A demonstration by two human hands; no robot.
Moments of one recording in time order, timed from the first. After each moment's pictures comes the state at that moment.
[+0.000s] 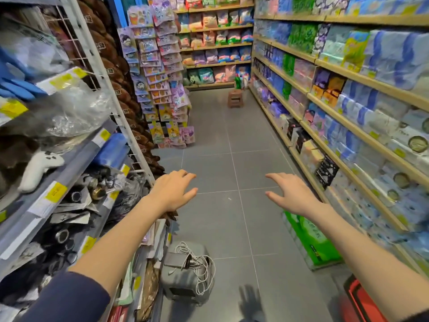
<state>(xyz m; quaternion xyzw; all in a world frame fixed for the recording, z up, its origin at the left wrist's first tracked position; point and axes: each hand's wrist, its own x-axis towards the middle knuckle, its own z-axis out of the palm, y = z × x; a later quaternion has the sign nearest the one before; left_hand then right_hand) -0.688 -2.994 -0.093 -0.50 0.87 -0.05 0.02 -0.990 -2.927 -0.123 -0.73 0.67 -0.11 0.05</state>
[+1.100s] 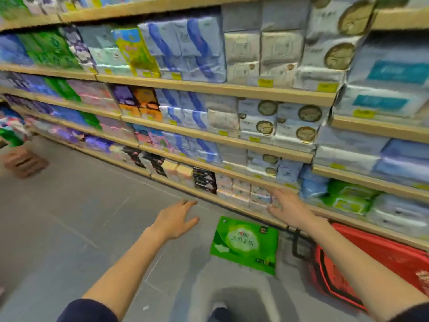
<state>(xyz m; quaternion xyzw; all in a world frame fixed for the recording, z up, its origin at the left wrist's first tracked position) -1.207 -3.383 -0.205 -0.06 0.98 0.06 0.15 -1.323 -3.089 -0.227 -0.26 0.93 -0.21 0.13</state>
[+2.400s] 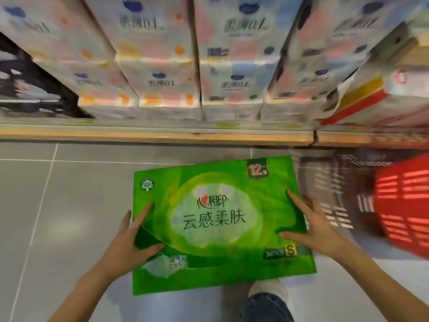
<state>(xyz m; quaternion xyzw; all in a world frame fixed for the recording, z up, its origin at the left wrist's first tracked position) -1.447 -3.480 -0.960 -0.08 0.88 0.32 0.34 -1.434 -3.061 -0.967 0.09 0.90 -0.33 0.29</state>
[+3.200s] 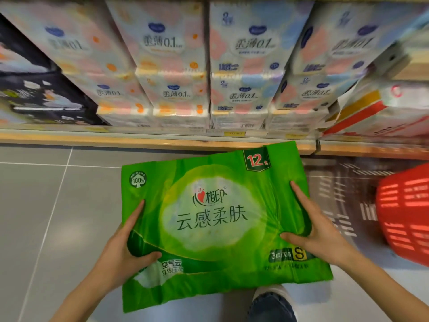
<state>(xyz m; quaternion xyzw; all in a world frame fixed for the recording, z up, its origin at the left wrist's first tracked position) -1.443 -3.480 -0.906 -0.09 0.87 0.41 0.24 -1.445 -3.093 -0.913 0.05 0.87 -0.43 0.22</state>
